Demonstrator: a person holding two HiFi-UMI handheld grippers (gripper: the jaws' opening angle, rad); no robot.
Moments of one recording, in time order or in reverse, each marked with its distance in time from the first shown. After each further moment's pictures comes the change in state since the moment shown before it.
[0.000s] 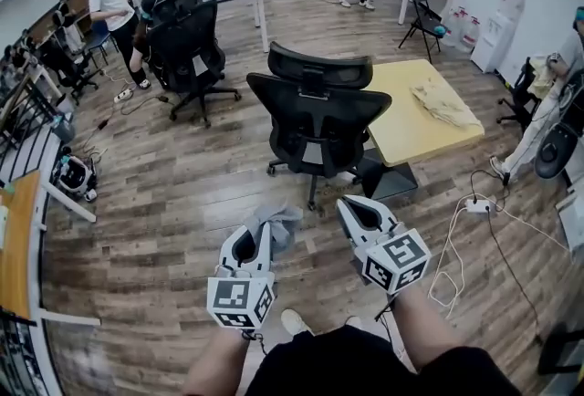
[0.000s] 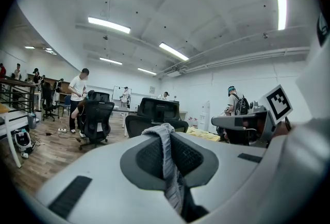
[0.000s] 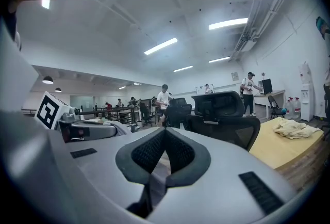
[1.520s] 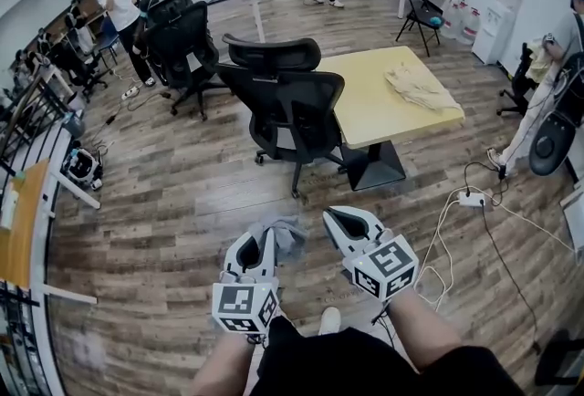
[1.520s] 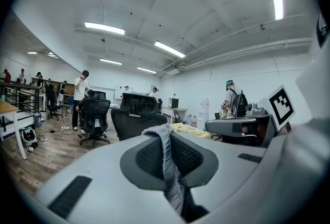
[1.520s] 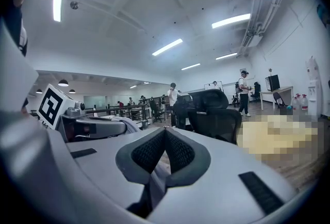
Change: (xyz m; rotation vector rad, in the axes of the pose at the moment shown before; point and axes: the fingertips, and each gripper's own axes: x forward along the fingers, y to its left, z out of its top) left arm -0.021 -0.234 -0.034 0.010 0.025 0.051; right arm -0.194 -0.066 -0.042 -0.018 0.032 0.135
